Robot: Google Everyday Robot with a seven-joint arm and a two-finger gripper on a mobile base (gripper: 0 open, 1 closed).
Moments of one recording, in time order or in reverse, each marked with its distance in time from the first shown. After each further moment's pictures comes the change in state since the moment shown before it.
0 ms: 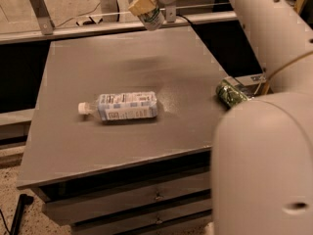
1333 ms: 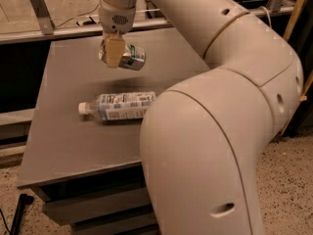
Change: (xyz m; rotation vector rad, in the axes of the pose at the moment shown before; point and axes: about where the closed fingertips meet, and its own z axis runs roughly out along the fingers) arm 0.014 0.173 0.035 -0.586 0.517 -0.331
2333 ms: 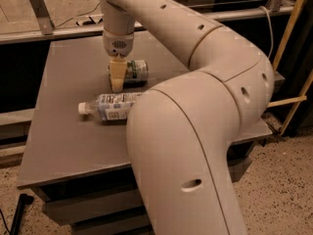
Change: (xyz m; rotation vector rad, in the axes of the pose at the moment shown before) arm 0.027 -0.006 0.075 -0.089 0.082 0.111
